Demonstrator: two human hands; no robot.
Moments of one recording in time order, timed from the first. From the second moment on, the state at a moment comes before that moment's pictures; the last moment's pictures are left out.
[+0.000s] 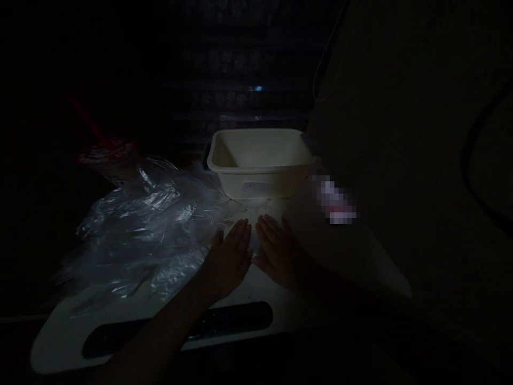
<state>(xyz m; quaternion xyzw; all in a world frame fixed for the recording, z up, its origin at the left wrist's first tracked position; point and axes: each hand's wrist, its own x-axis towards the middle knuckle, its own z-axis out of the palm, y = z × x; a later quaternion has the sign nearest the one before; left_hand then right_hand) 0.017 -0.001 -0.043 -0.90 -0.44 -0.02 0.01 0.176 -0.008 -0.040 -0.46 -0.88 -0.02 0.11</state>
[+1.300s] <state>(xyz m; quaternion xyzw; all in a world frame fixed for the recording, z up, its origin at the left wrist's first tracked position) 0.018 -0.004 -0.046 -0.89 -0.45 -0.01 0.04 0.220 -0.006 -0.059 -0.51 -0.85 -0.09 0.08</state>
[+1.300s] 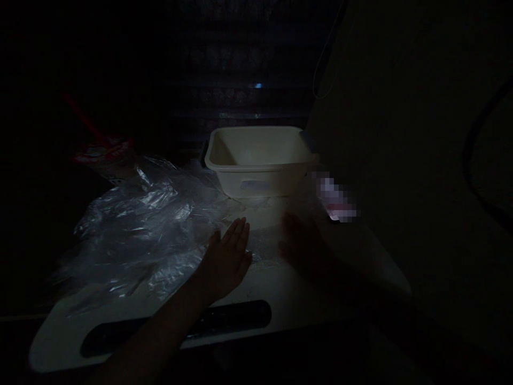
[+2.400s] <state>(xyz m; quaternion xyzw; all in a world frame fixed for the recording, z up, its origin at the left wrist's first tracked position) 0.018 -0.004 -0.047 -0.89 -0.45 -0.02 0.03 0.187 -0.003 -0.047 -0.41 -0.91 0.03 0.09</state>
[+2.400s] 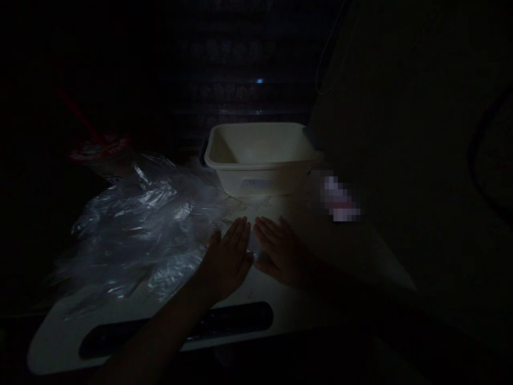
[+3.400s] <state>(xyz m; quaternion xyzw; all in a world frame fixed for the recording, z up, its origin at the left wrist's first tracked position) 0.030 -0.004 -0.046 -0.90 -0.44 -0.02 0.04 0.184 -0.003 -0.048 -0.41 -0.90 0.03 0.09</state>
